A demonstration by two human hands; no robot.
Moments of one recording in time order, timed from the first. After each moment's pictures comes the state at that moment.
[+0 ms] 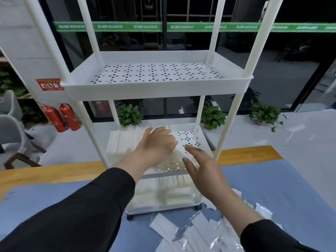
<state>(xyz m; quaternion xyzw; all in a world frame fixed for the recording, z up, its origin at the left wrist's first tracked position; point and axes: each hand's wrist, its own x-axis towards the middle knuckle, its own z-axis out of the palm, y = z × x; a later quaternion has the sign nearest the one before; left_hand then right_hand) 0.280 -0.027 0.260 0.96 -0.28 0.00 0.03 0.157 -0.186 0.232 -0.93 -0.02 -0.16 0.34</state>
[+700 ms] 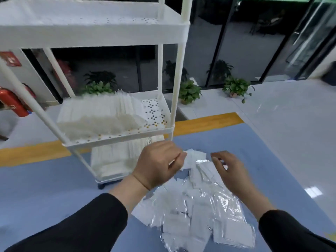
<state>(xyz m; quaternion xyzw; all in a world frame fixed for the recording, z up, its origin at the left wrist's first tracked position) 0.117 -0.098 0.205 0.74 -0.47 0.29 0.37 0.018 -0.344 0.151 -0.92 0.13 -0.16 0.34</state>
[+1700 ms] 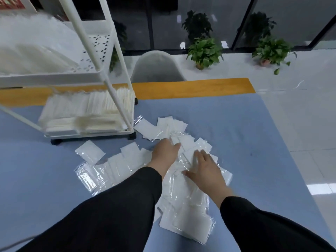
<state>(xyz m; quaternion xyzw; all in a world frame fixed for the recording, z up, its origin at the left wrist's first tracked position) 0.100 -0.328 -0.013 0.91 0.09 -0.26 0.32 0.006 -0.477 -0.052 -0.96 0.09 0.14 0.21</state>
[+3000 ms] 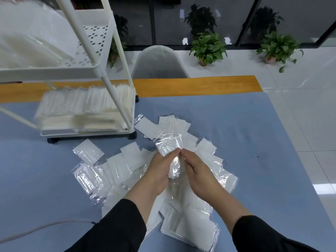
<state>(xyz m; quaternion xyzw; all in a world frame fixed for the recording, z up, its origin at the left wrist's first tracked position) 0.051 -0.305 -0.003 0.54 0.23 -0.31 0.75 0.006 -0.441 0.011 -0.84 -0.02 0.08 0.53</state>
